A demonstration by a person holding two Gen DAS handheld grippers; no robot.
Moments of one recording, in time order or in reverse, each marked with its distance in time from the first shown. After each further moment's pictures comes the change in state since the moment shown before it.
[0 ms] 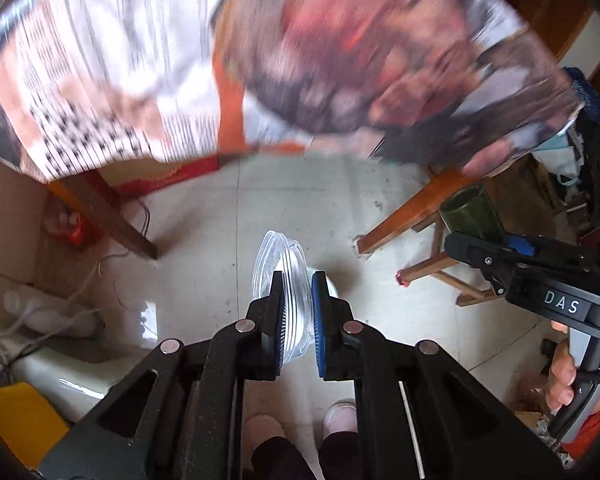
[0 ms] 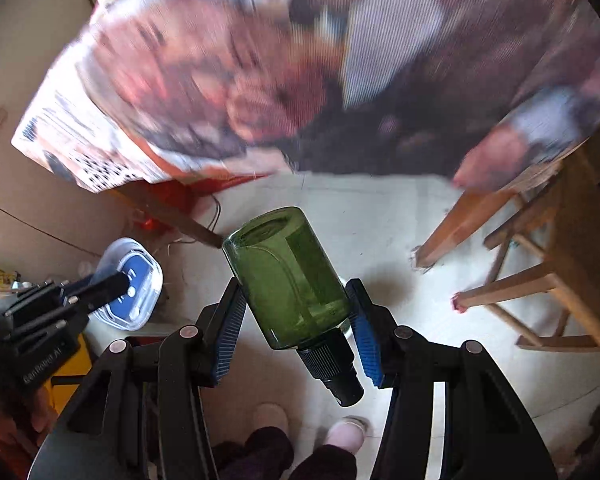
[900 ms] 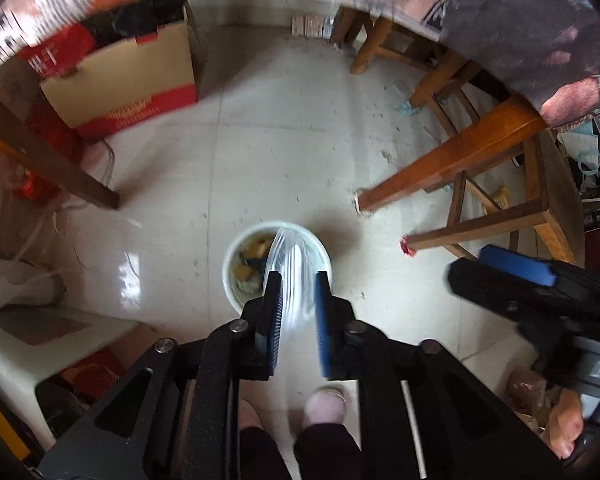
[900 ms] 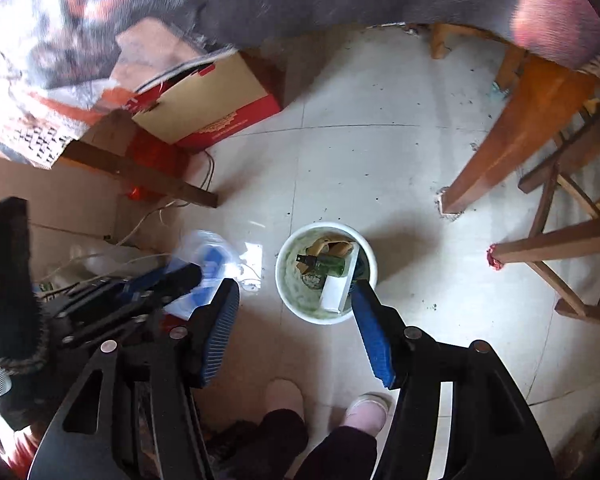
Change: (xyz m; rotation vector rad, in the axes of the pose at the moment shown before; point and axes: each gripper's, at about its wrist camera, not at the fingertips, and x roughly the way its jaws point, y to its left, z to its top) left arm 0.139 -0.019 -0.013 -0.063 0.219 -0.027; right arm 0.088 -0.048 -0.017 0.098 0.175 0.076
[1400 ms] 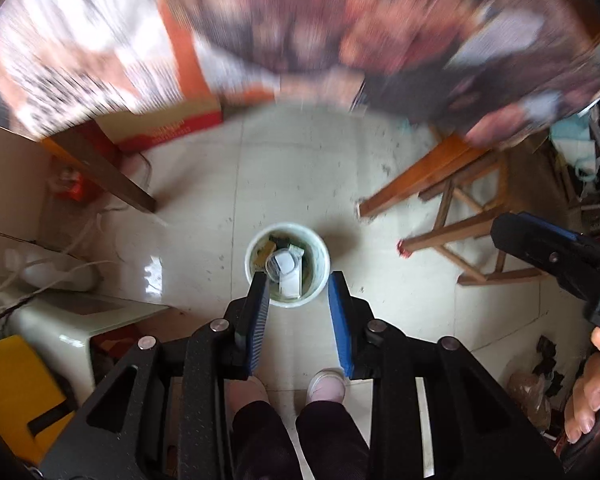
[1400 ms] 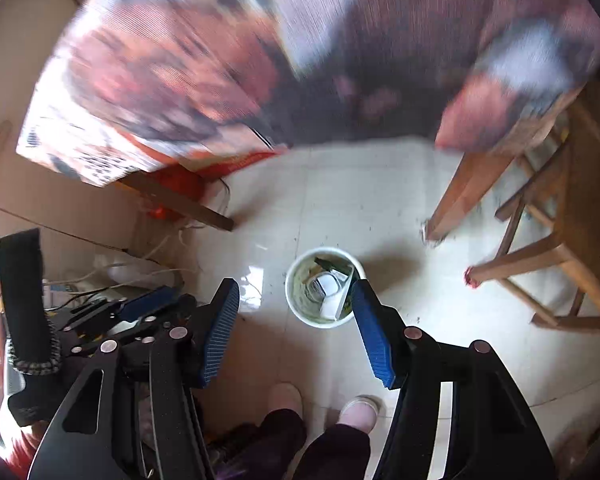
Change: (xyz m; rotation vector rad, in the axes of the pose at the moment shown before) left arm -0.154 -0.038 -0.020 -0.010 -0.092 0.080; right arm -0.120 0.028 -0.005 -0.061 -0.117 -0.002
